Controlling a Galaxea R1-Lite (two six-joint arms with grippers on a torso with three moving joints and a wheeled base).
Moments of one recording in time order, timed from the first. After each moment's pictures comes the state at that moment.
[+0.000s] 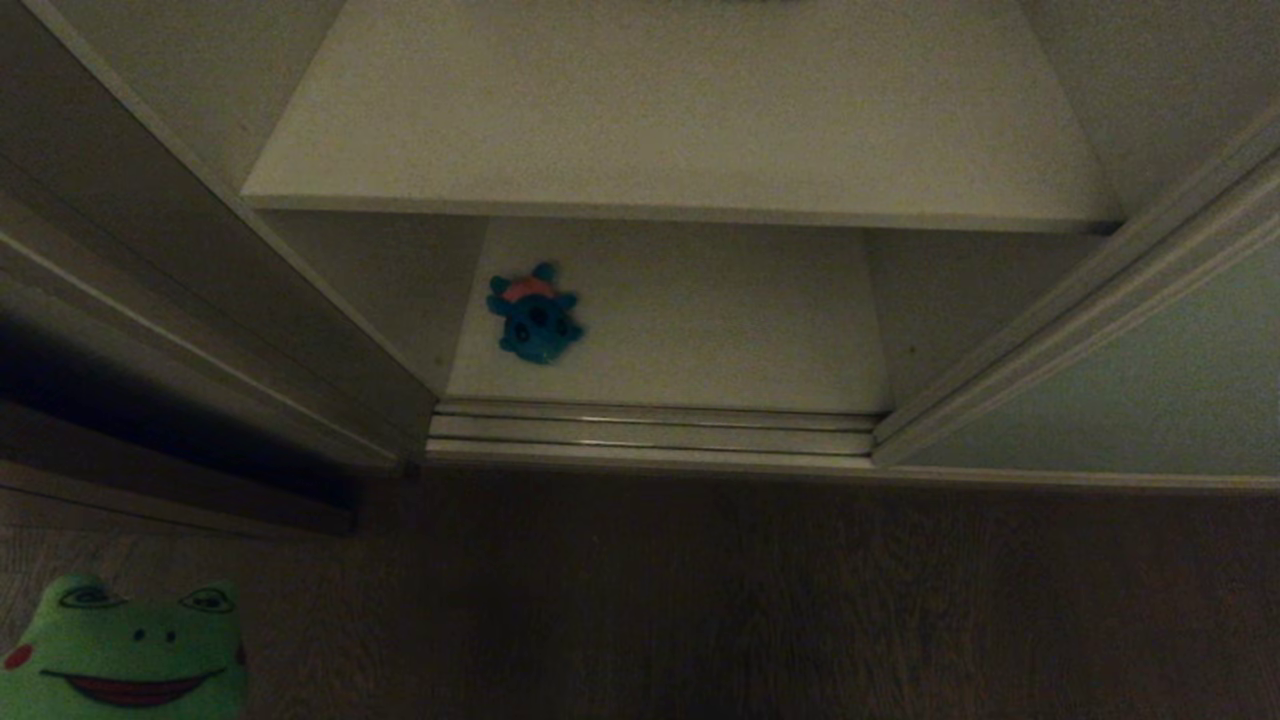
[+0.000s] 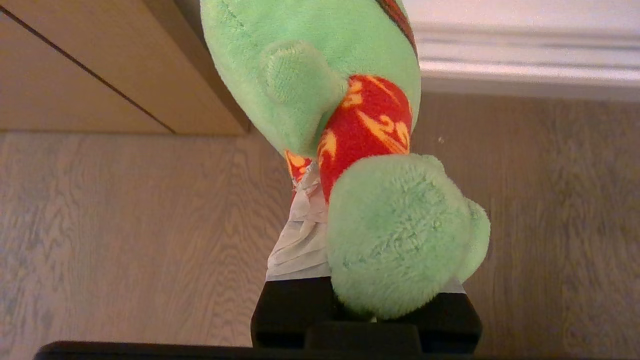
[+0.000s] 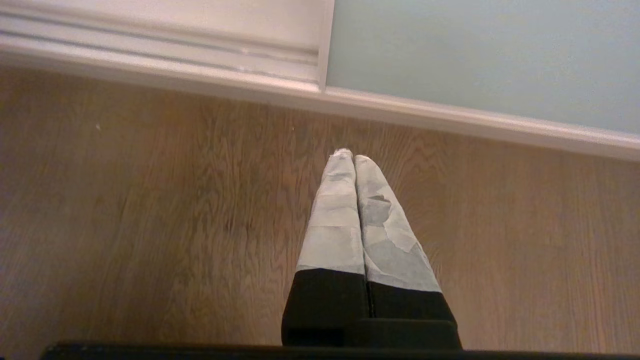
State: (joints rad) left arm 0.01 0.00 -0.02 0.05 -0.01 0.03; right arm 0.00 0.00 0.00 0.00 0.02 -0.05
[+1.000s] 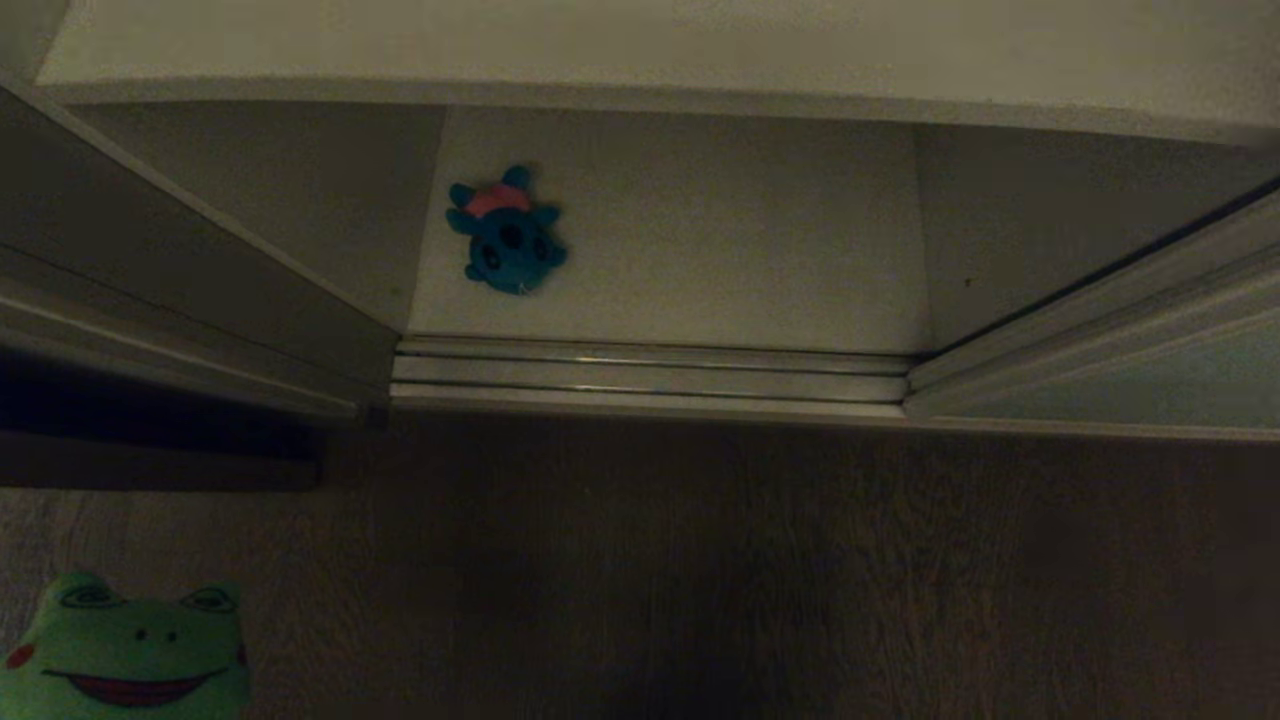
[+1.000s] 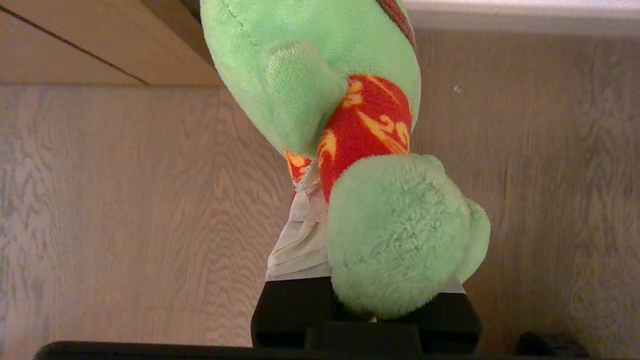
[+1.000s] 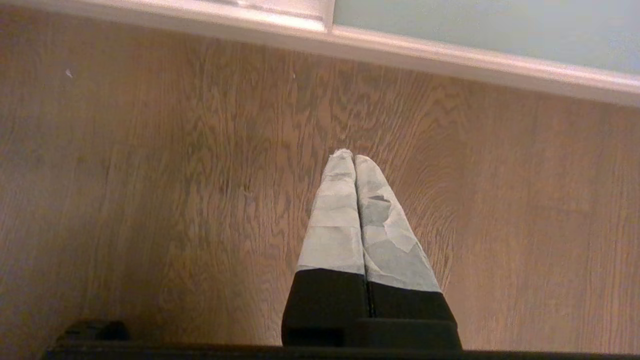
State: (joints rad) left arm 0.01 0.00 -0.02 0.05 -0.01 0.04; right arm 0.00 0.00 0.00 0.00 0.02 -0.05
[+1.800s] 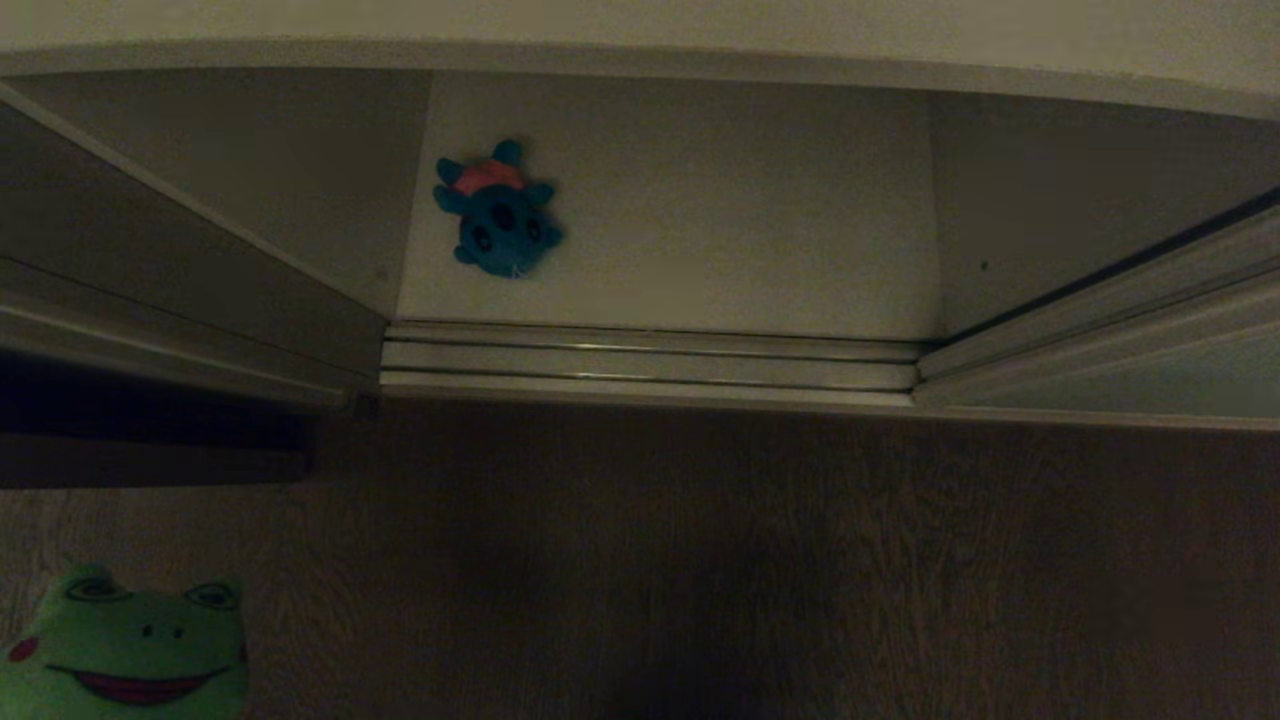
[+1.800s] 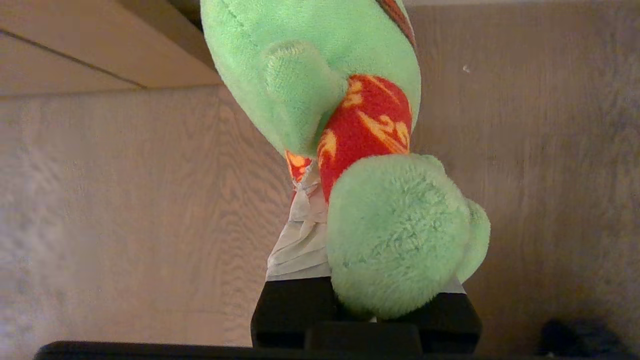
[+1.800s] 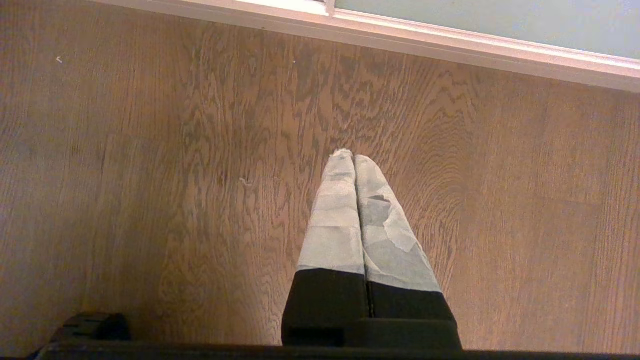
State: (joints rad) left arm 0.01 0.00 -0.05 0.04 -0.02 0.12; right arm 0.00 0.00 0.00 0.00 0.02 -0.05
